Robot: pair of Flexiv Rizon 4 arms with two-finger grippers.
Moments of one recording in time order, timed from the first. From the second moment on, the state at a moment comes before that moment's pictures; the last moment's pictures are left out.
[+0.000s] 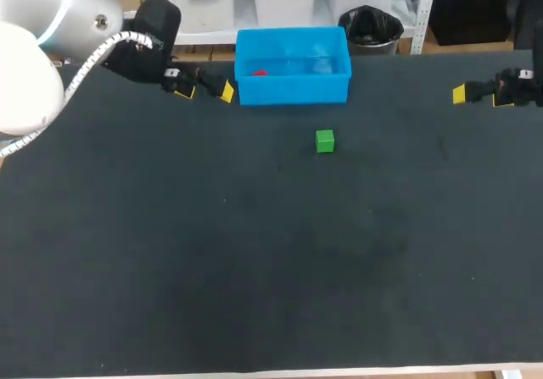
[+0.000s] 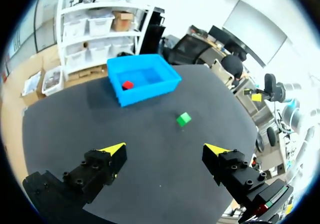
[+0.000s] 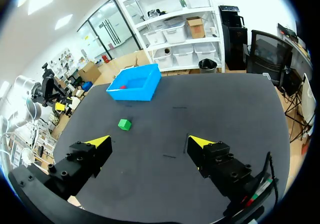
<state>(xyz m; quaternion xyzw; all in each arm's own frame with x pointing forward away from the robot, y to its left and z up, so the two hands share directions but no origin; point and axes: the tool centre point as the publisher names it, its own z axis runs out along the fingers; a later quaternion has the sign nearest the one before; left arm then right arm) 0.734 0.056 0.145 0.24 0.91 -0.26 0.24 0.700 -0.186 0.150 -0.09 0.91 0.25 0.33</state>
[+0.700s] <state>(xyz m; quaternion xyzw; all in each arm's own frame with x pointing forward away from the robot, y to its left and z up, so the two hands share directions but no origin) 0.733 0.057 0.145 0.23 0.91 -0.26 0.24 0.699 -0.111 0.153 -0.09 0.92 0.24 0.28</state>
